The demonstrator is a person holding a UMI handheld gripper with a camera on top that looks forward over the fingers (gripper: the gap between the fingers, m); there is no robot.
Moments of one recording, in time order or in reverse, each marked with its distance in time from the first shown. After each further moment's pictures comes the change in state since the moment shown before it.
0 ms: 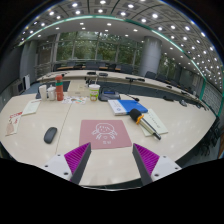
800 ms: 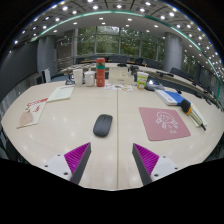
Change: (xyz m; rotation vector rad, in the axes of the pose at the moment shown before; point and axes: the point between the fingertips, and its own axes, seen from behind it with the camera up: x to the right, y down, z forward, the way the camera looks) arm -0.263 0.065 0.045 -0.047 -0.239 -0.043
